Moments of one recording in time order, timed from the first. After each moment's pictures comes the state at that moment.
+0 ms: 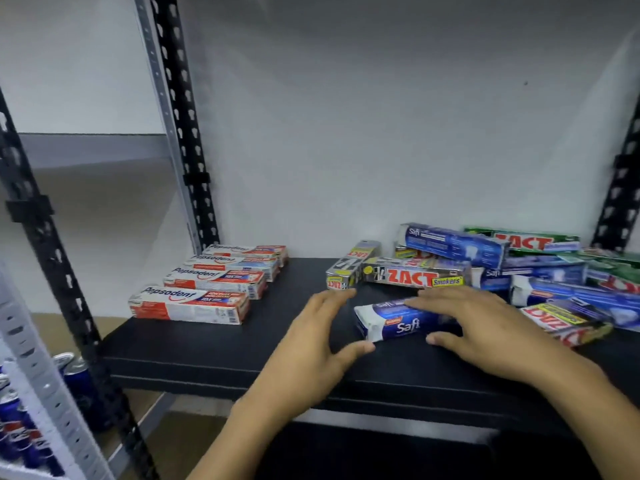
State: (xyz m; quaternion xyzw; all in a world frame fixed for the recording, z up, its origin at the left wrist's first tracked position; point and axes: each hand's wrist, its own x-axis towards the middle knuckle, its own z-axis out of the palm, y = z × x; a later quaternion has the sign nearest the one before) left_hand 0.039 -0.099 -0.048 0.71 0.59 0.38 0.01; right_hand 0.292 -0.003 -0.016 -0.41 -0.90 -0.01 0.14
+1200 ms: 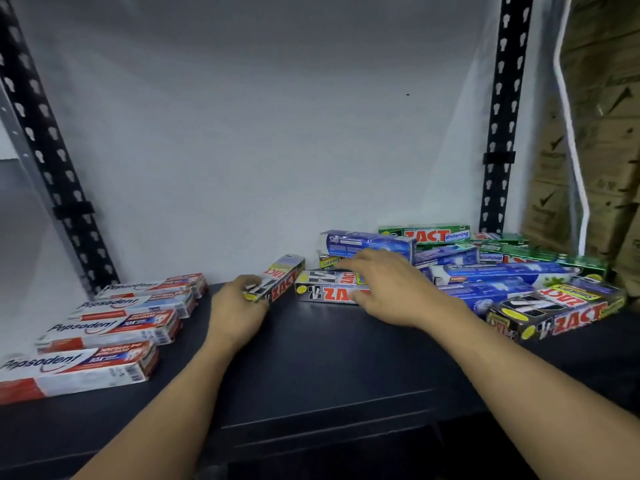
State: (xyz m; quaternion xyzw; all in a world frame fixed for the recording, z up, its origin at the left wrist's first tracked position) left_hand 0.005 0.035 -0.035 0.57 0.70 0.43 0.07; right_hand 0.274 0.047 0.005 -0.46 -0.87 -0.05 0.20
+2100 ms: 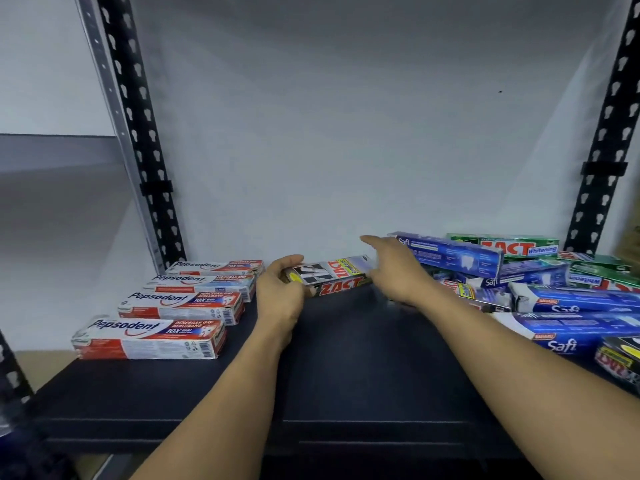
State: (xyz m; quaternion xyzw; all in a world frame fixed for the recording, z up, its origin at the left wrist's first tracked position) left_hand -0.014 0.035 -0.029 0.40 0.55 0.68 0.27; right_hand 0.173 0.106 0.009 -0.49 -0.82 0.10 0.29
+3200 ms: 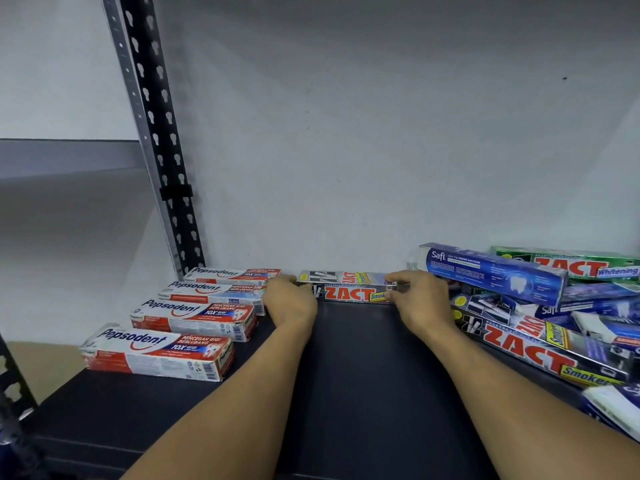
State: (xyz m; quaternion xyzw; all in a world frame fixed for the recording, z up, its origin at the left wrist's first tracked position) left_hand -0.022 0.082 -0.022 0.32 0.75 0.57 0.08; right_hand 0.158 0.152 -0.045 -0.49 -0.71 0.19 0.46
